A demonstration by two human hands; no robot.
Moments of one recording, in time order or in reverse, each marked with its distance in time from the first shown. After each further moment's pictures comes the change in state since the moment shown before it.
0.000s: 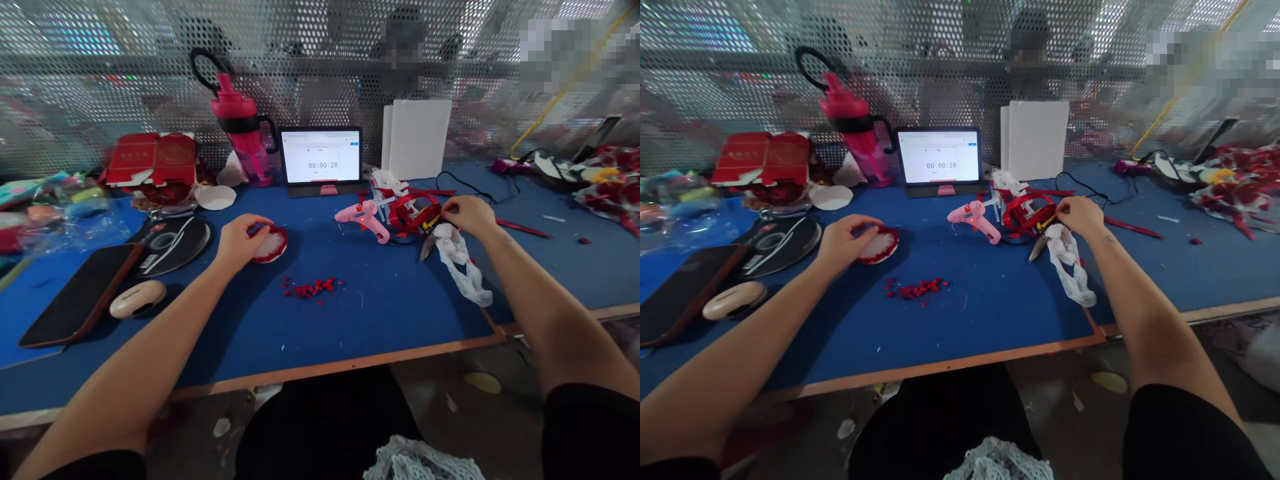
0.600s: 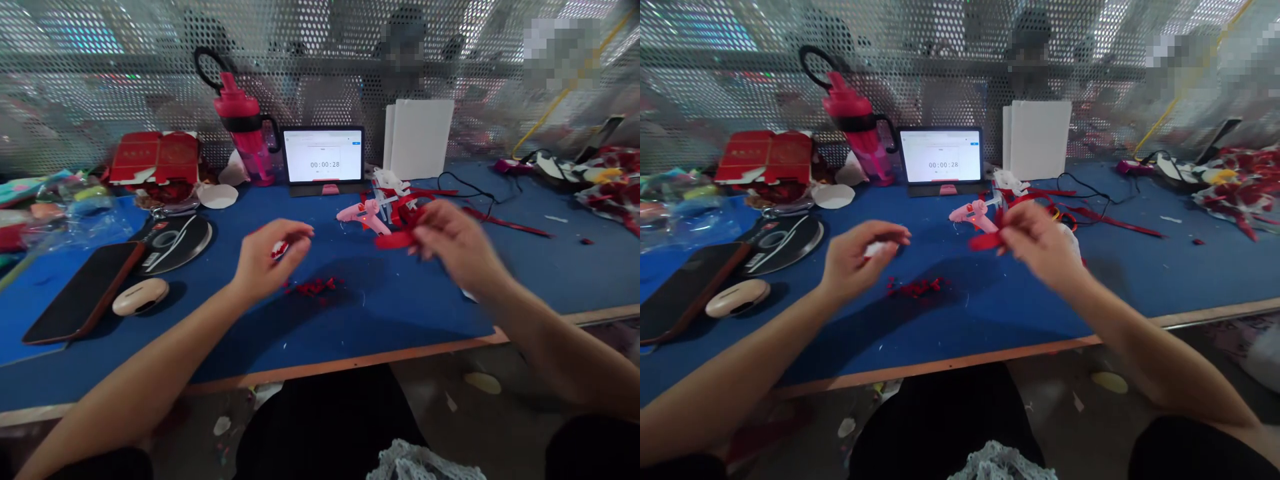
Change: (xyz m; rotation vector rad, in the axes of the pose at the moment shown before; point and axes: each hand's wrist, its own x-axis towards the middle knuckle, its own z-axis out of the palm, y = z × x) left_hand -0.052 0.079 -0.010 -0.293 0.013 0.505; right_hand -0.133 -0.117 -0.034 1.014 -0.254 -0.251
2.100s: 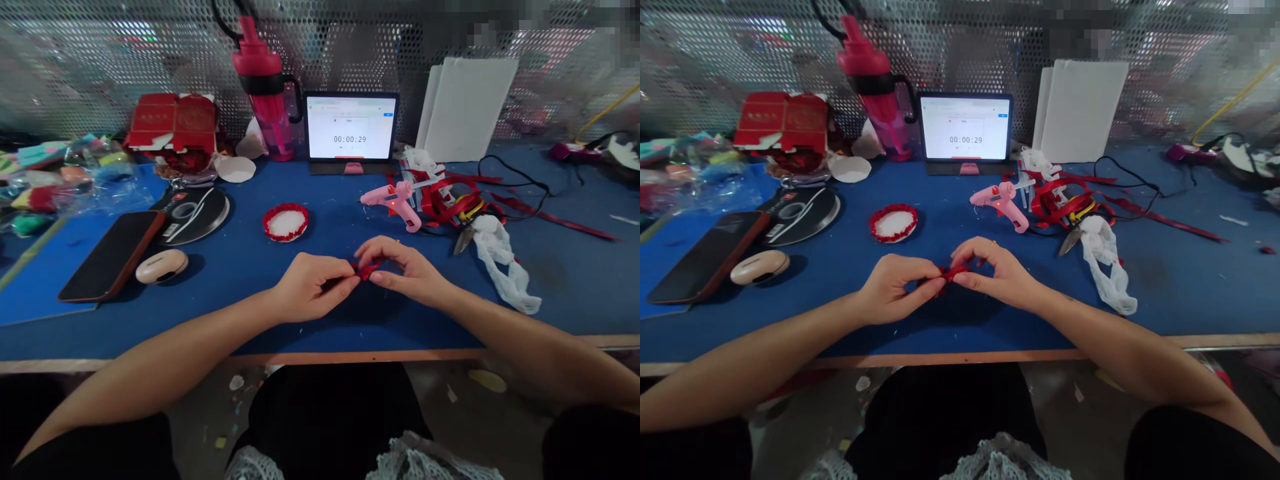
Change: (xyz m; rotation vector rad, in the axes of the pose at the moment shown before) left_hand -0.028 0.028 0.021 -0.143 -0.328 0.074; right_hand -0.007 0.050 0.067 -0.021 -0.563 -0.180
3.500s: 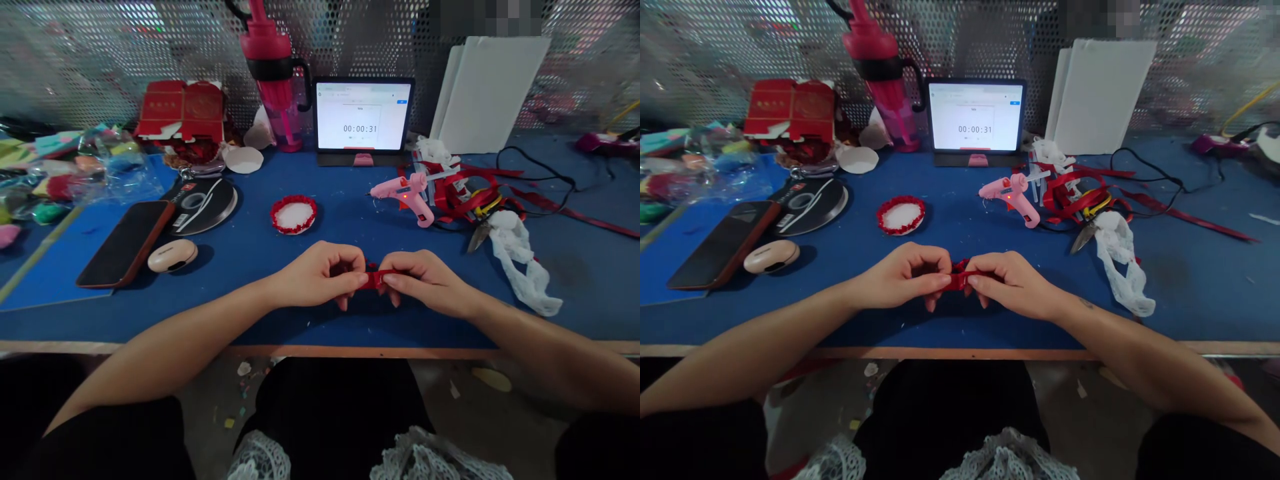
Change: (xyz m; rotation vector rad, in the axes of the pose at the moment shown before) left_hand 0.010 0.009 -0.013 -0.694 -0.282 -0.566; right_hand -0.008 -0.021 -0.003 -0.036 -0.207 0.112
